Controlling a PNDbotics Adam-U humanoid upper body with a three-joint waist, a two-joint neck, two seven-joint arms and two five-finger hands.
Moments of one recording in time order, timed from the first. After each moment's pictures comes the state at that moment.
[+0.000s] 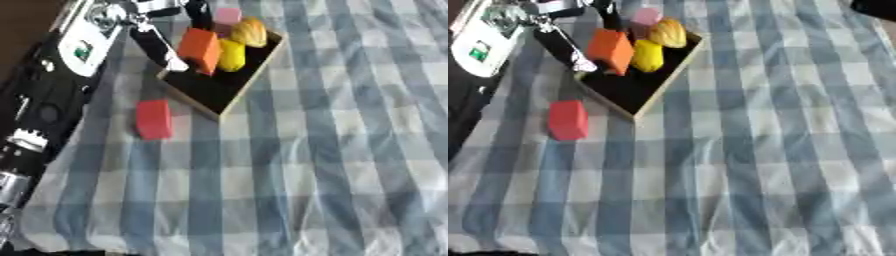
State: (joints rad) left arm -1.12 0.26 -0.24 -1.01 -0.71 -0.50 -0.61; right arm -0.49 -0.75 -0.04 -1.98 0.31 0.12 0.12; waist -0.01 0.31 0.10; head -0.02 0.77
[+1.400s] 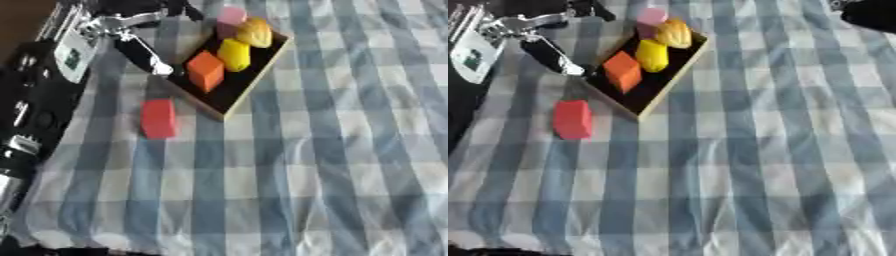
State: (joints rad) left arm -1.10 0.36 -0.21 -1.03 -0.87 -0.64 -0.47; right arm -0.47 -0.74 -0.04 -1.97 0.31 0.12 0.13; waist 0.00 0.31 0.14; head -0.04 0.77
